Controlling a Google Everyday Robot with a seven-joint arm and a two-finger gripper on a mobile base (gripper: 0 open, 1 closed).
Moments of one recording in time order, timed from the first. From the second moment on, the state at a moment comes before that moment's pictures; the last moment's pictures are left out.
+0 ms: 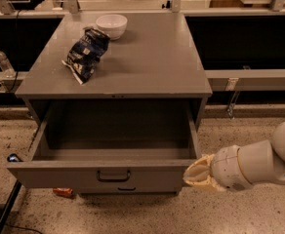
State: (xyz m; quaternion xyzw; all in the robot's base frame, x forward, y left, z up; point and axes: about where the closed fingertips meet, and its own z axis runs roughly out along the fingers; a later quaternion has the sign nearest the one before) arm 0.393 -0.135 0.714 -0.60 0.72 0.20 0.30
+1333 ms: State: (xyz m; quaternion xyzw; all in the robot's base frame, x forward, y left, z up) arm 0.439 -0.094 0.660 -0.63 0.67 0.09 0.38
